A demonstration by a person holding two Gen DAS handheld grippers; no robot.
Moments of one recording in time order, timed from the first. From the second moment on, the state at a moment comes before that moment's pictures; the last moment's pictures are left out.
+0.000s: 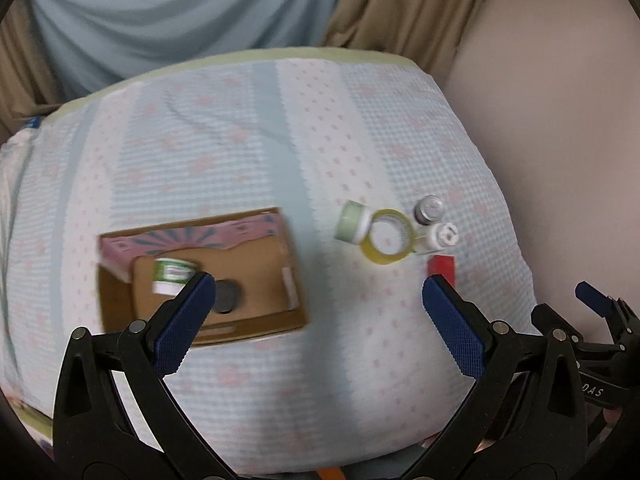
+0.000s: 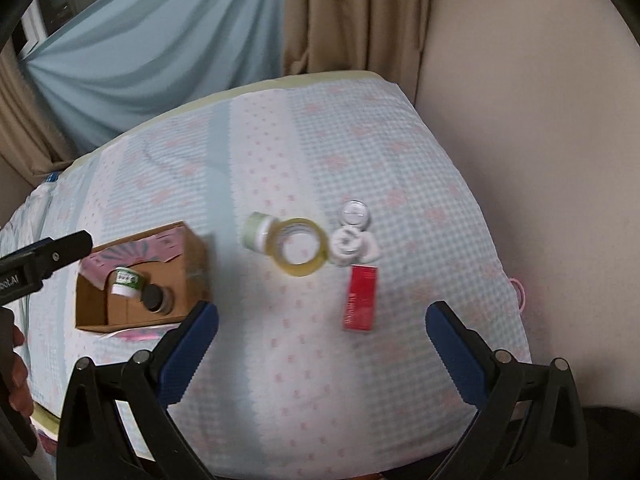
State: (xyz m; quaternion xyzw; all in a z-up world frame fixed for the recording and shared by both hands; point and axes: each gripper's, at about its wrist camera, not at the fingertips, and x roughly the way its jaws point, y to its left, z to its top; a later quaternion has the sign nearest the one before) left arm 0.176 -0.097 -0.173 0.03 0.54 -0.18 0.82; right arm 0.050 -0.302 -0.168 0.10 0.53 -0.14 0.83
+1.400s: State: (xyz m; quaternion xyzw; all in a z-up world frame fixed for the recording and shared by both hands) left arm 0.322 -0.248 -0.433 0.19 0.67 -0.23 0.67; right arm 0.121 -0.380 -0.428 0.20 0.69 -0.17 0.68
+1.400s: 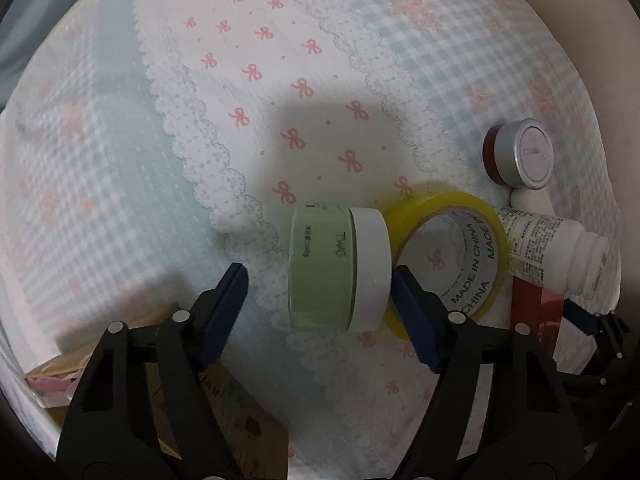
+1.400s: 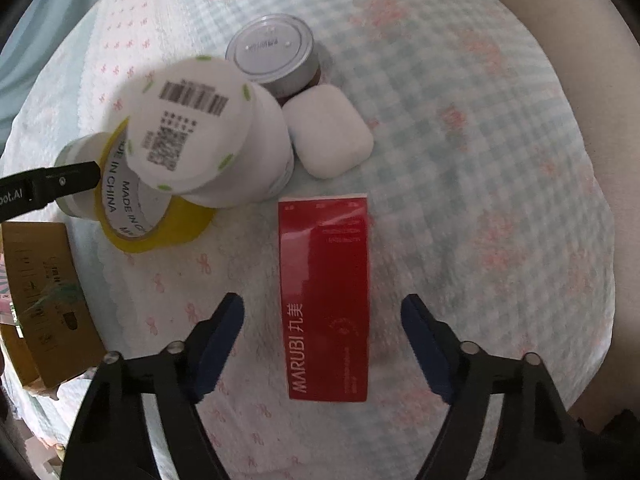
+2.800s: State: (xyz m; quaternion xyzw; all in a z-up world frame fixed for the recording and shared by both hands) left arm 0.279 -0.214 -0.299 0.11 0.61 -0.26 0.74; right arm 0.086 -0.406 -0.314 0.20 0.62 -0.18 0.74
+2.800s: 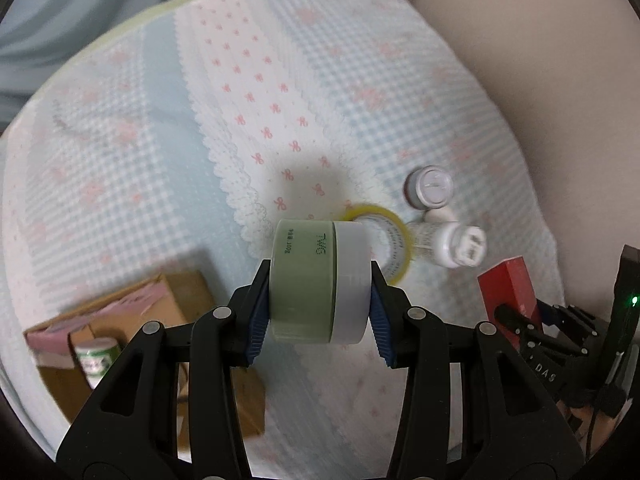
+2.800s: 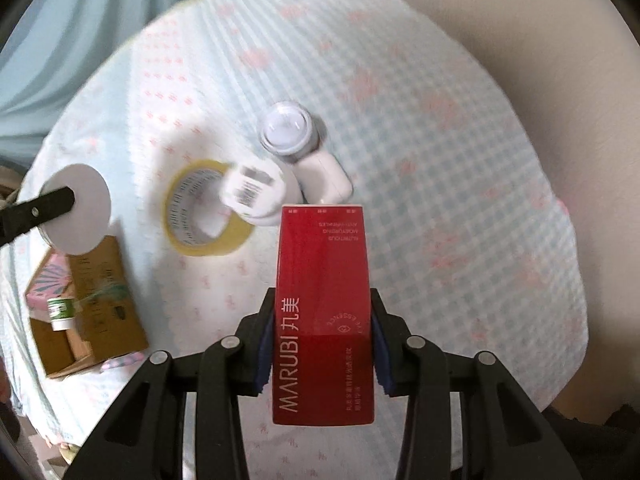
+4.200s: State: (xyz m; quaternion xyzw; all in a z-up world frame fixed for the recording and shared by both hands) left arm 0.244 0.176 -0.256 0.00 0.60 -0.15 0.78; right arm 0.195 -0.064 -0.243 0.16 0.59 0.02 0.79
